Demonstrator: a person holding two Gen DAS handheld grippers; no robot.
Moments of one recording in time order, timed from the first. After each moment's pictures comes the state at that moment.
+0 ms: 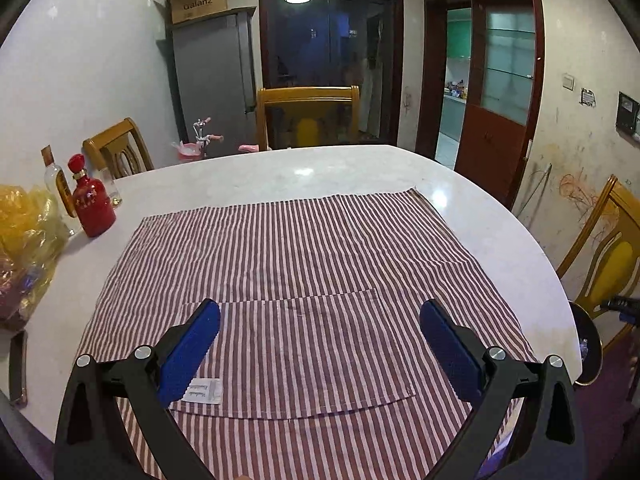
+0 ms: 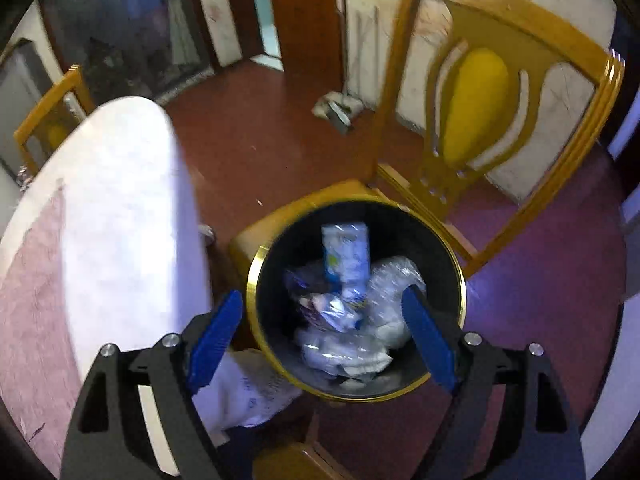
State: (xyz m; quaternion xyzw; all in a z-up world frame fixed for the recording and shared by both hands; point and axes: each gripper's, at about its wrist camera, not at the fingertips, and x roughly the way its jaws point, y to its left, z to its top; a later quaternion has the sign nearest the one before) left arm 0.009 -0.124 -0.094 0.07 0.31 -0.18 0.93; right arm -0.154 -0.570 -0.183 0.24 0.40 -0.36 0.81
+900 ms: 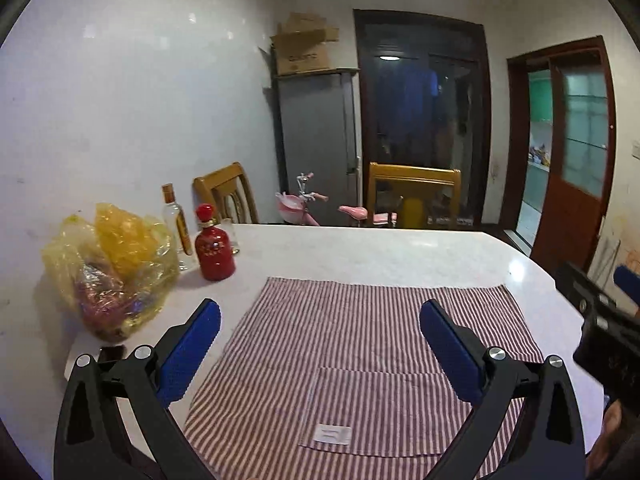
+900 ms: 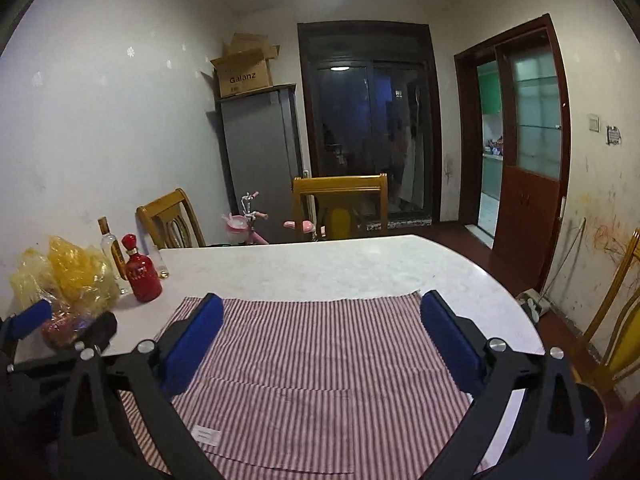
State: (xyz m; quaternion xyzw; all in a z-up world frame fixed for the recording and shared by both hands) left arm -0.005 -0.025 0.017 0.03 0.21 -0.01 0.98; right arm -0.048 -0.218 0.006 0.07 0.17 -0.07 0.98
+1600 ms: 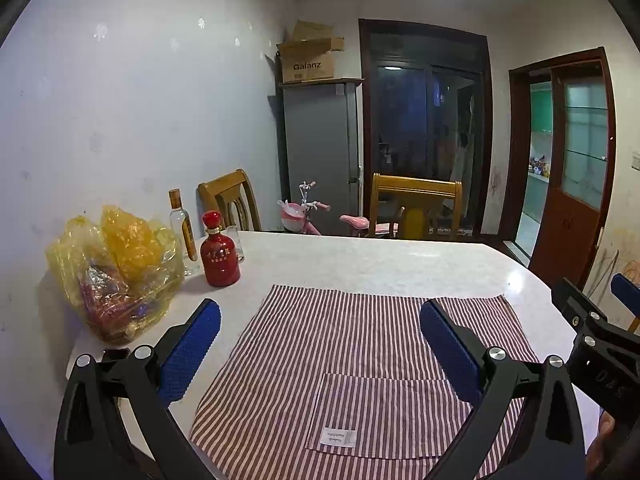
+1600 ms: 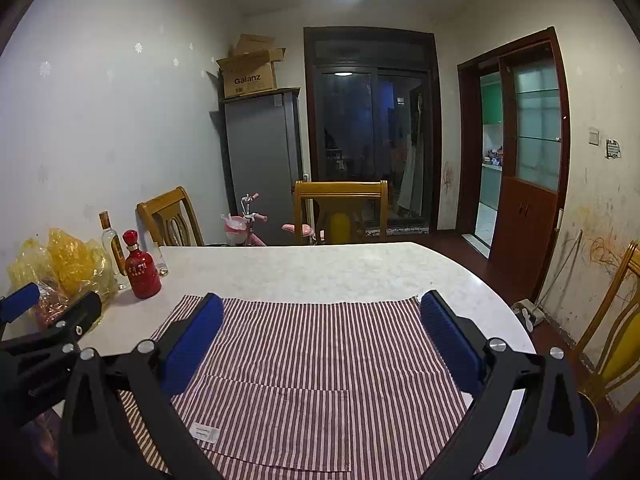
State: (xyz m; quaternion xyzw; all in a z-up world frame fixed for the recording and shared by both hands) left arm -0.017 -0.016 0.028 0.02 0.20 -0.01 0.98; right arm -0.055 -0.208 0.005 0.04 0.16 -0.07 0.98
